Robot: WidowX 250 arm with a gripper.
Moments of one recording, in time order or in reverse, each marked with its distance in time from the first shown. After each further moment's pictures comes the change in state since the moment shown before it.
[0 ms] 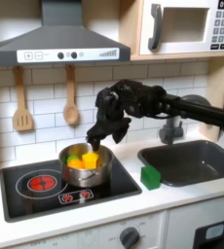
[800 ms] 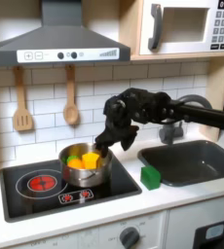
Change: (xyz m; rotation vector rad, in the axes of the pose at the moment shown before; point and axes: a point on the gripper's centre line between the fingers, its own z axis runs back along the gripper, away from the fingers) arm -0.015 -0.018 -0.019 -0.018 0.034 -0.058
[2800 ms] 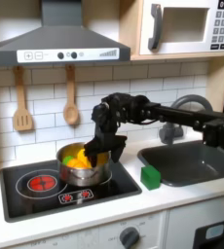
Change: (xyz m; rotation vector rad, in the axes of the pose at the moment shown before) arm 0.001 0.016 -0.040 0.053 0.194 -0.063
